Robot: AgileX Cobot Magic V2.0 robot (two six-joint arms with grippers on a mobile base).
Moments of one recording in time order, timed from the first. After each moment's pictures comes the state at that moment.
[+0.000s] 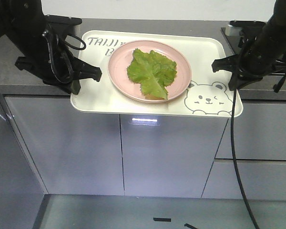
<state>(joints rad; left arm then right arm) -0.37 1.81 -1.85 0.01 1.28 -0.14 0.07 1.95 -1.93 0.11 1.27 -0.06</state>
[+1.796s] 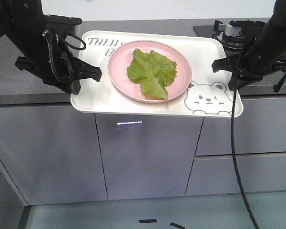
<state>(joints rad) -0.37 1.81 -1.85 0.01 1.28 -0.14 0.07 1.95 -1.93 0.11 1.27 -0.06</state>
